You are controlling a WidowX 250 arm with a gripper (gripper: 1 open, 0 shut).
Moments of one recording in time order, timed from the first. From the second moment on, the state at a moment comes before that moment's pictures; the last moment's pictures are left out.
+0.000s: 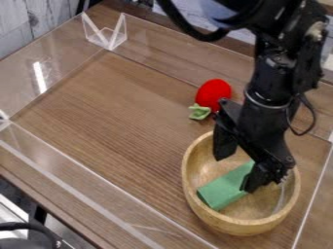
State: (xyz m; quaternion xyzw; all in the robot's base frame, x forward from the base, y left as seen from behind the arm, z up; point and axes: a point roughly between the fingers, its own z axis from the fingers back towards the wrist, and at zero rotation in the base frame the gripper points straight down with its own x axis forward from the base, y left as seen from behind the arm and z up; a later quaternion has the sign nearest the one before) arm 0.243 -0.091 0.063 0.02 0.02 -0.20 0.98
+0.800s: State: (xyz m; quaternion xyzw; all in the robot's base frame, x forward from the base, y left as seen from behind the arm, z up) arm 0.240 -0.094 0.048 0.02 0.04 -0.21 0.98
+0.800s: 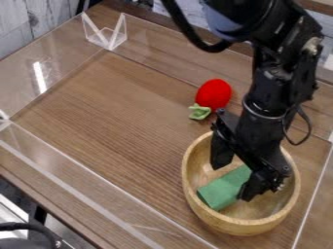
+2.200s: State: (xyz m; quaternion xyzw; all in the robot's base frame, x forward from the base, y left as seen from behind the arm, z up) arm 0.250 -0.111 0.049 0.03 0.05 -0.14 0.99
